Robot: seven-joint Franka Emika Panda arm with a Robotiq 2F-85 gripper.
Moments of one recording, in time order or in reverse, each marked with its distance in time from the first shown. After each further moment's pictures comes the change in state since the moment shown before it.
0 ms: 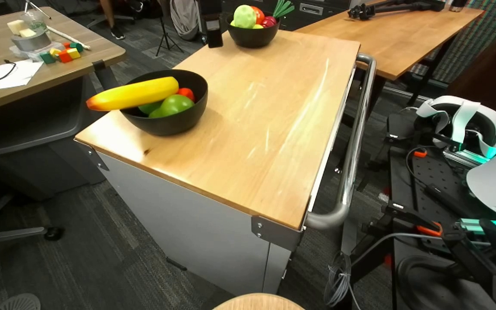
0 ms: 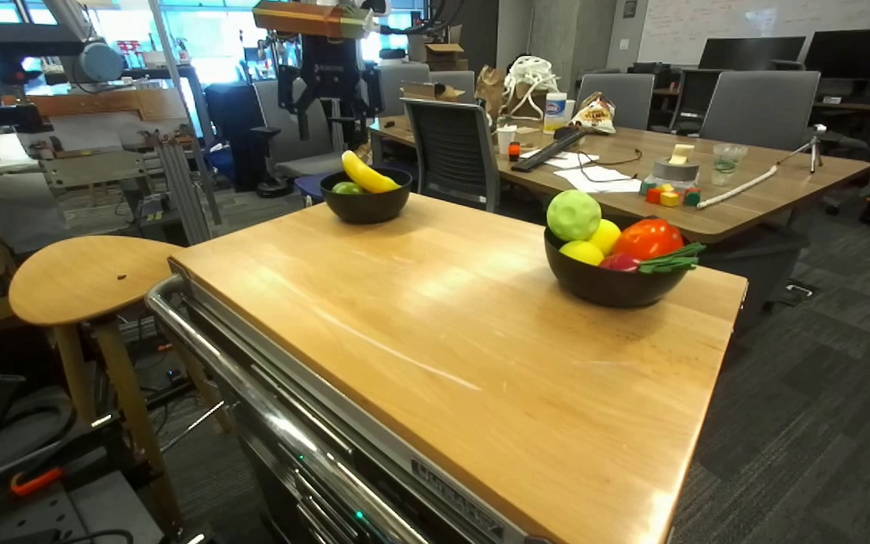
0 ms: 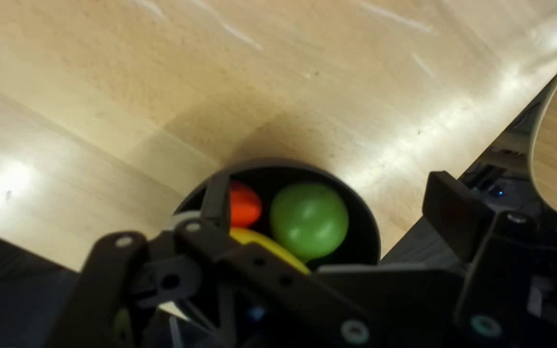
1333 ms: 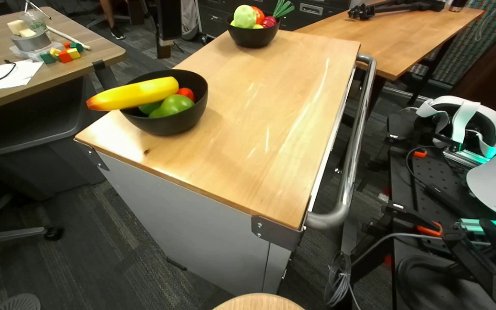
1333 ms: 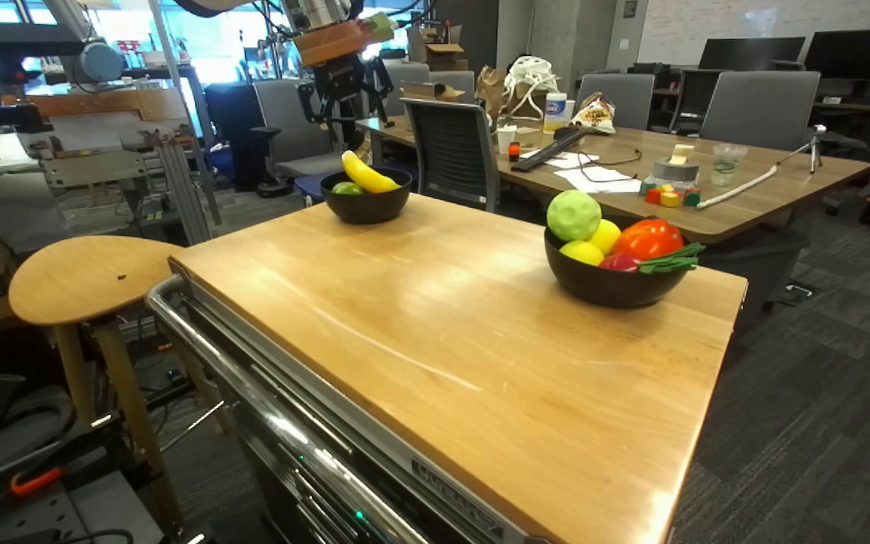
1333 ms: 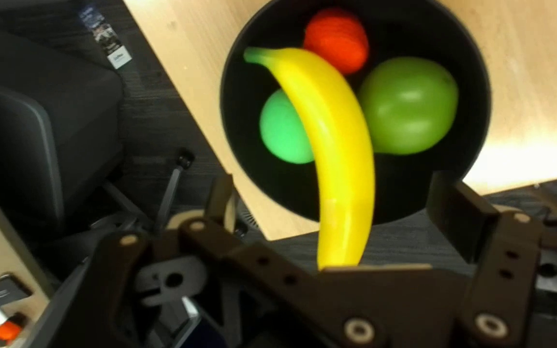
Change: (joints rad) arm 0.008 0.062 0.072 -0.029 -0.246 0.436 -0.248
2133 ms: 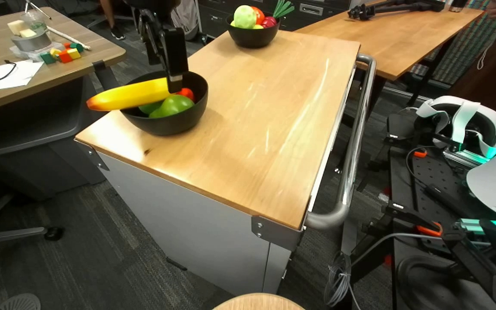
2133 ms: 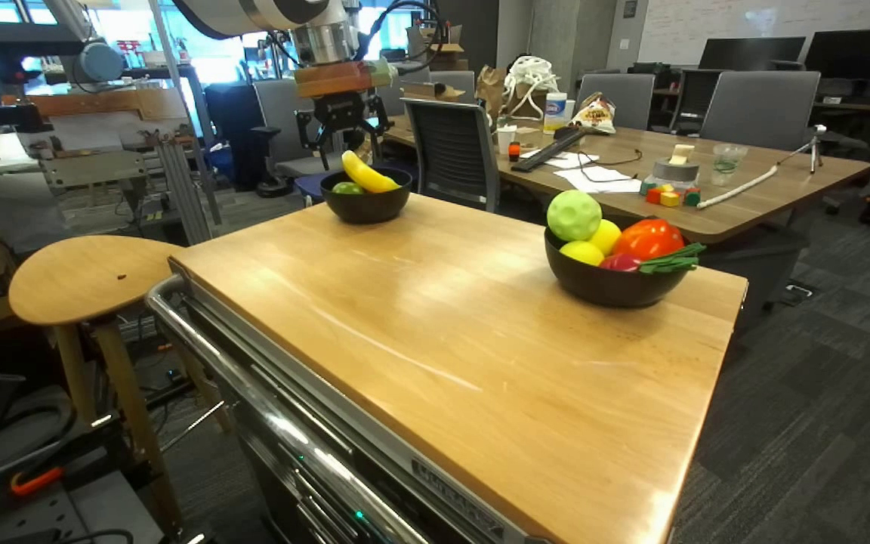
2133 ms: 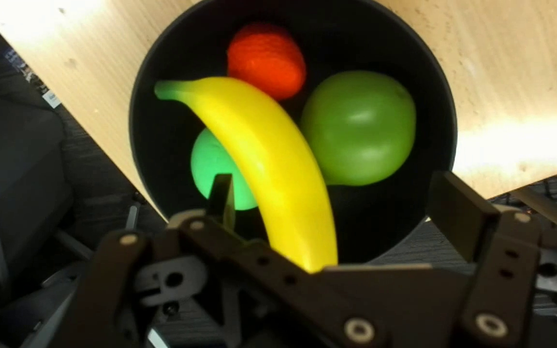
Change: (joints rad) arm 0.001 0.092 0.008 0.045 0.095 -0.096 0.018
